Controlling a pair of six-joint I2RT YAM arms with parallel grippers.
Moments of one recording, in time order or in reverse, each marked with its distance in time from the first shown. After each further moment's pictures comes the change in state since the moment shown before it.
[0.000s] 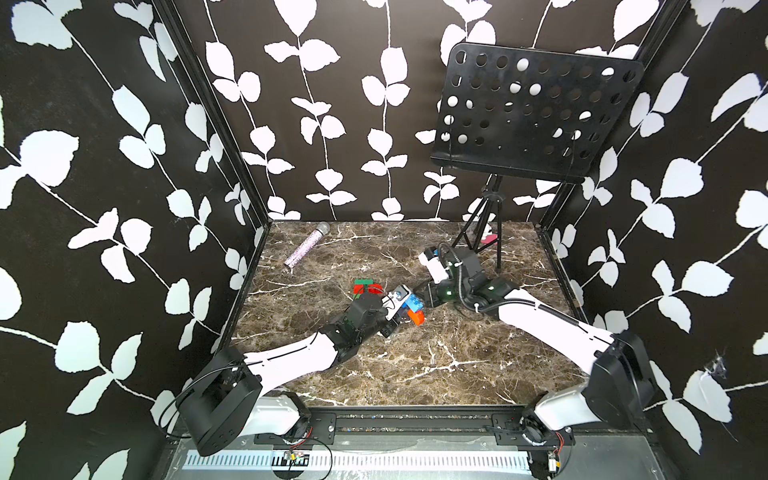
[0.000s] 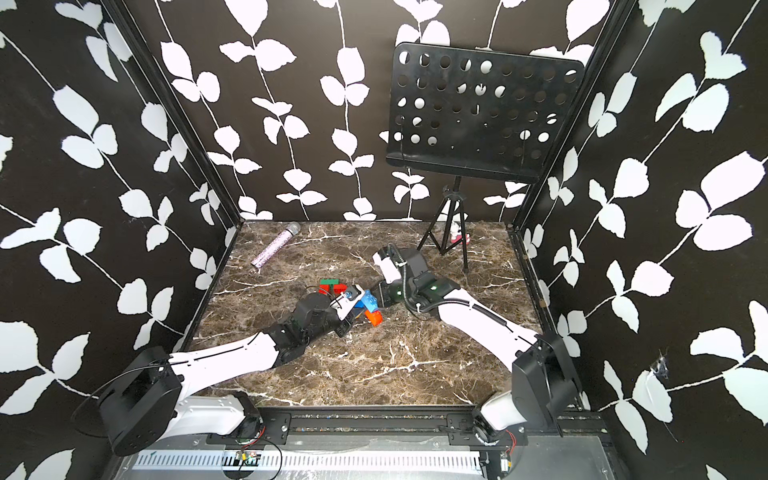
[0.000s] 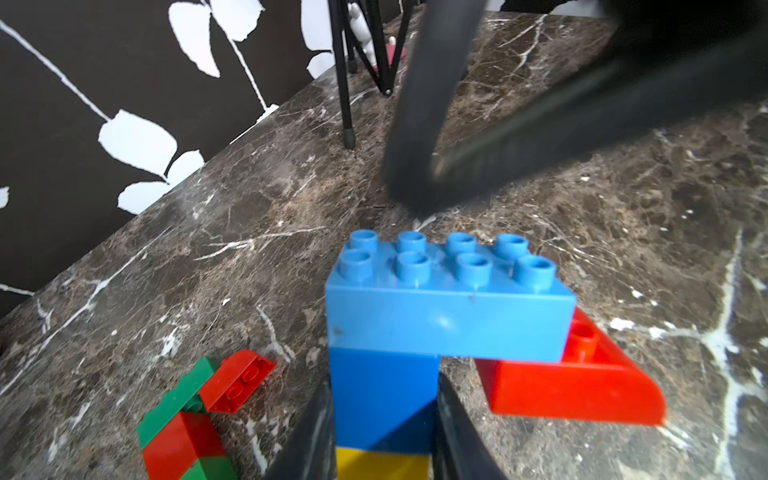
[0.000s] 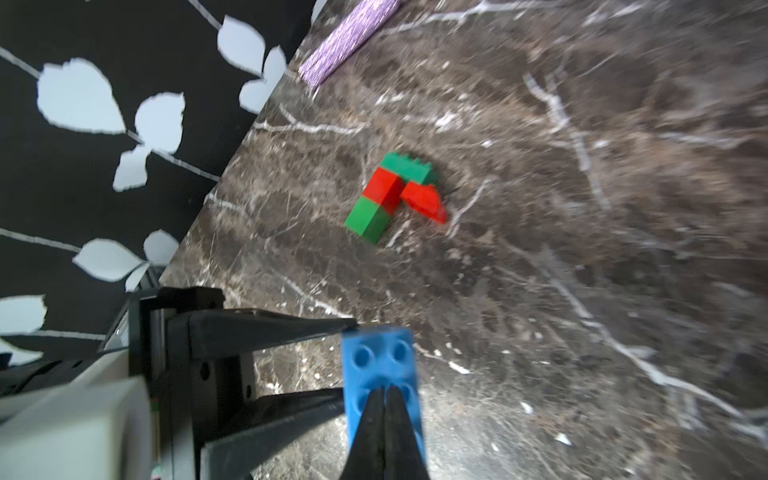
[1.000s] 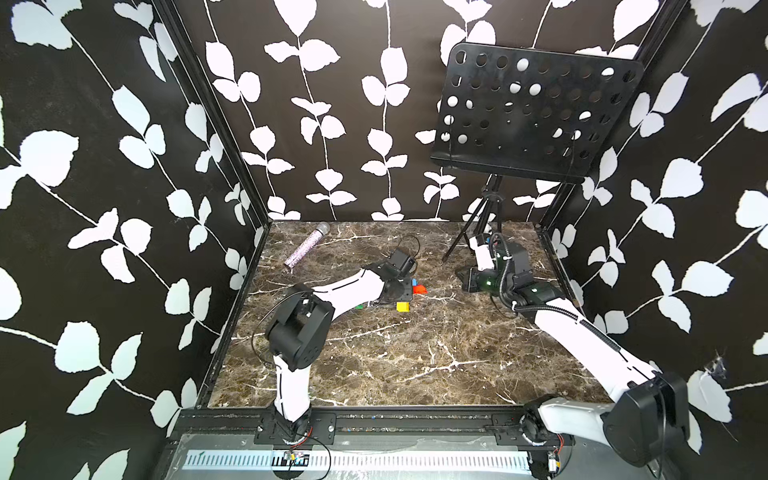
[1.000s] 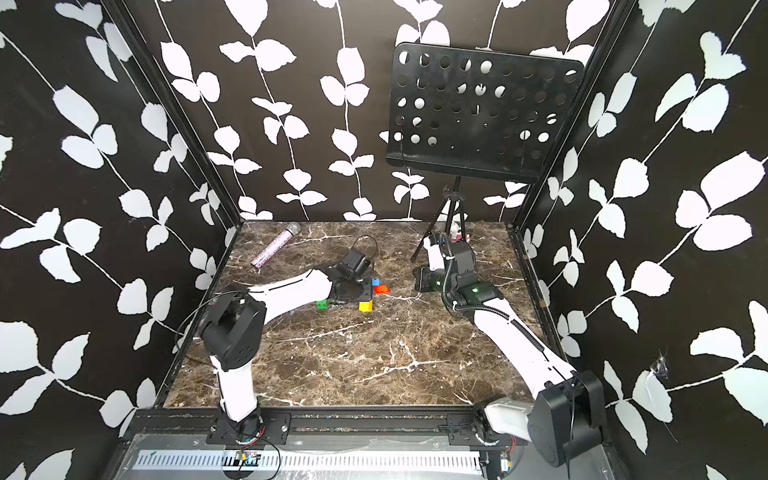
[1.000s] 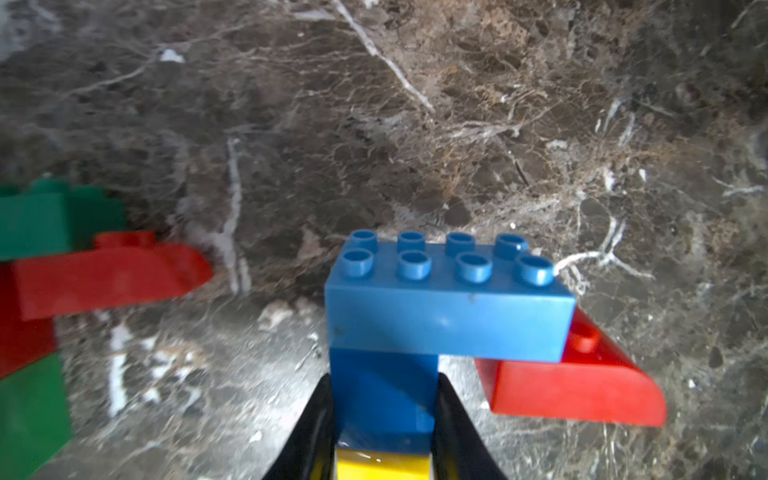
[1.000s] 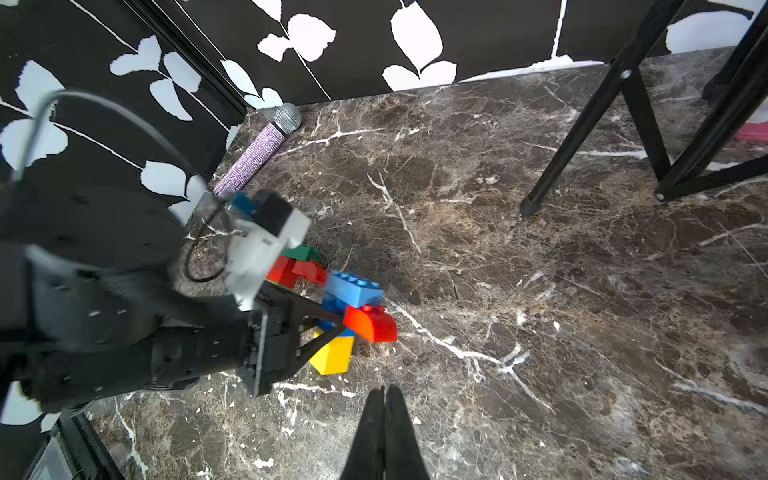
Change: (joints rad) left arm 0.114 0.640 0.806 -0.792 0.036 -0.811; right arm -0.250 -0.177 -0.116 0.032 0.041 0.001
